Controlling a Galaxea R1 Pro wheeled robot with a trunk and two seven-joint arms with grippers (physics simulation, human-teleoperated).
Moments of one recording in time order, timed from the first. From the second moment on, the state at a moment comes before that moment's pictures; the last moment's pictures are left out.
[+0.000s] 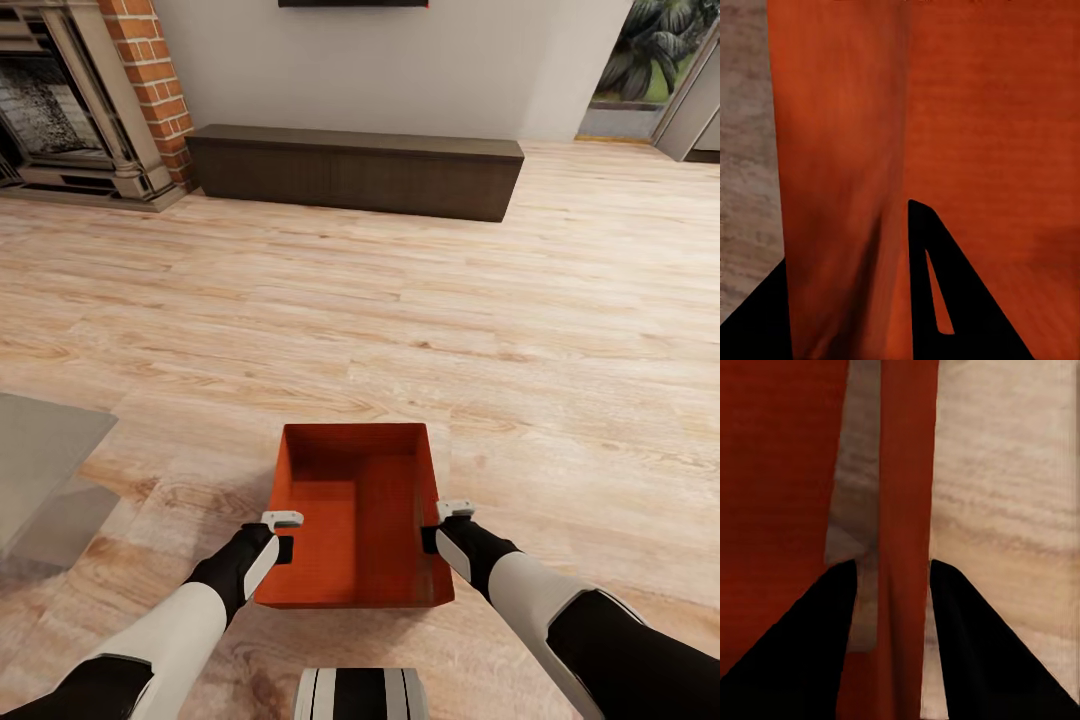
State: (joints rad) left arm -0.79 -0.11 -0.09 -0.38 0.16 0.50 0.26; right arm -0.94 0.10 0.58 -0.13 -0.56 0.33 -0.23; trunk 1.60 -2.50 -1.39
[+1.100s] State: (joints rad) left arm -0.79 -0.11 -0.08 -0.40 0.11 0.51 0.25; right arm -0.93 0.10 0.57 -0.13 -0.58 0.30 -0.23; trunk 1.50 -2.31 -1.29
